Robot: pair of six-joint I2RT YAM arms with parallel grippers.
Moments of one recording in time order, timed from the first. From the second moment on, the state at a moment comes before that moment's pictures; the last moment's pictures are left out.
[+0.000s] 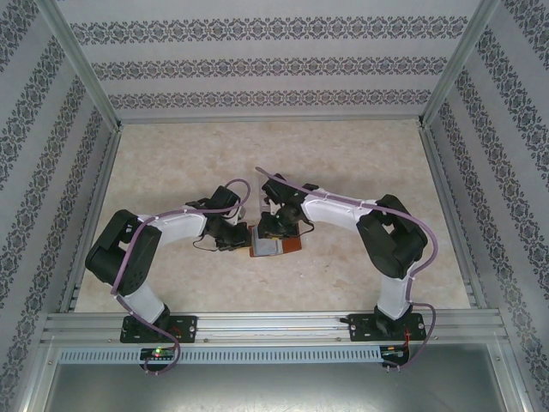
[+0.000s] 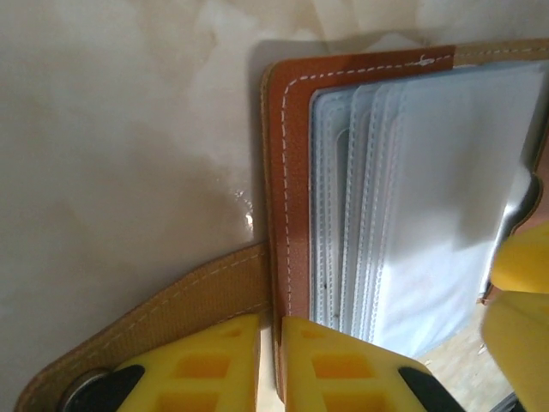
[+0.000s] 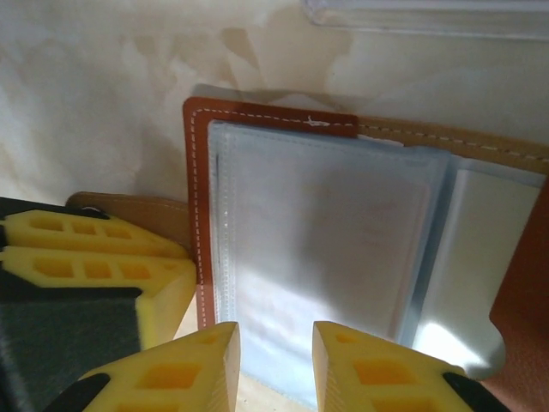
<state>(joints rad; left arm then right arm) -0.48 1.67 0.84 -0.40 0.45 -0.63 0.74 1.88 1.23 -0.59 -0.36 0.70</state>
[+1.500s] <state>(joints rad) -0.48 1.67 0.82 -0.38 0.46 -0.63 0.78 1.90 1.29 -0.82 -0.12 0.66</state>
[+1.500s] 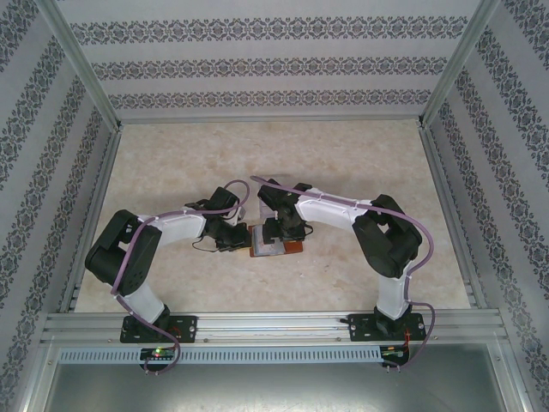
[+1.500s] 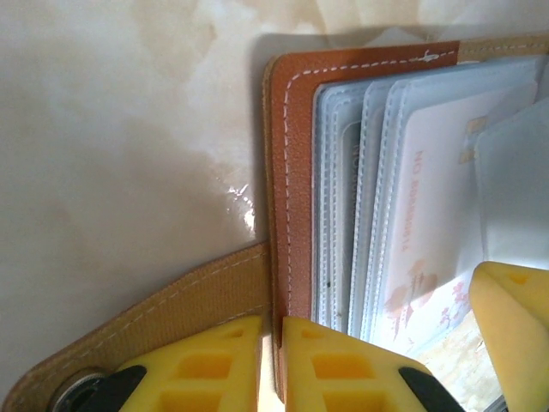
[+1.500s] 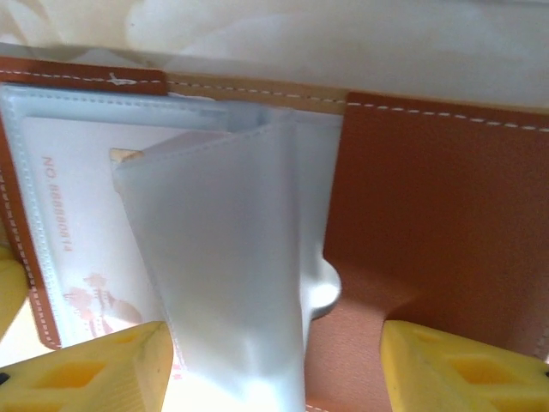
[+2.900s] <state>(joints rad) -0.54 1.72 1.02 -0.49 0.44 -0.62 0.73 1.80 1.23 -0.83 -0.09 0.60</state>
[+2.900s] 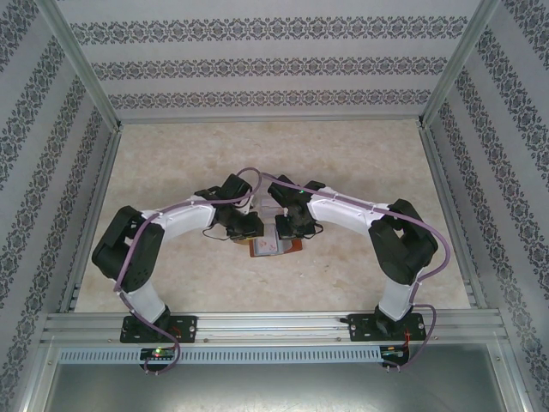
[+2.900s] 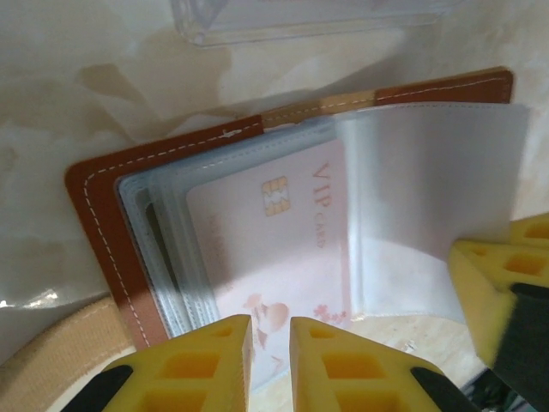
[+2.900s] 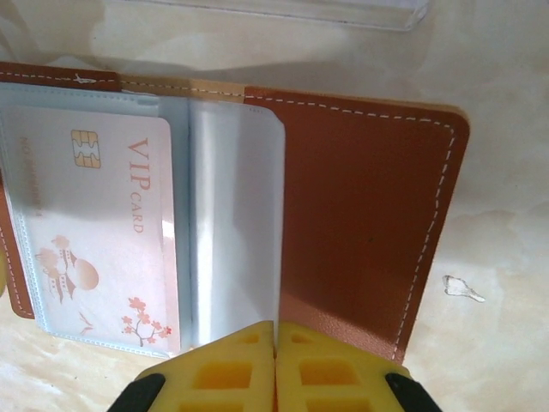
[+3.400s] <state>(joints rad) -0.55 1.77 1.03 -0.53 0.38 -0.60 0.73 1.81 1.21 -0.84 -0.02 0.58</state>
